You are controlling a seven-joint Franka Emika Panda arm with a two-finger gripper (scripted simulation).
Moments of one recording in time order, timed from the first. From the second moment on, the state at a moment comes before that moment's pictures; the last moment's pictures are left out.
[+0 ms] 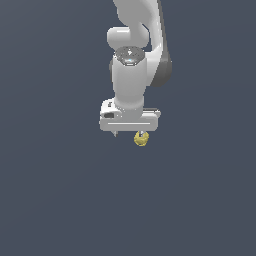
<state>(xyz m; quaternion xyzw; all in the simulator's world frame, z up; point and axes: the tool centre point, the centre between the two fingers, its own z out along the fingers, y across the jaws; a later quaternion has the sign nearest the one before) 0.007 0.002 0.197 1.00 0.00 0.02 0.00</state>
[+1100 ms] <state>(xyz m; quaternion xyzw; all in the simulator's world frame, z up) -0.006 -0.014 0.175 1.00 -0.06 0.00 0.00</state>
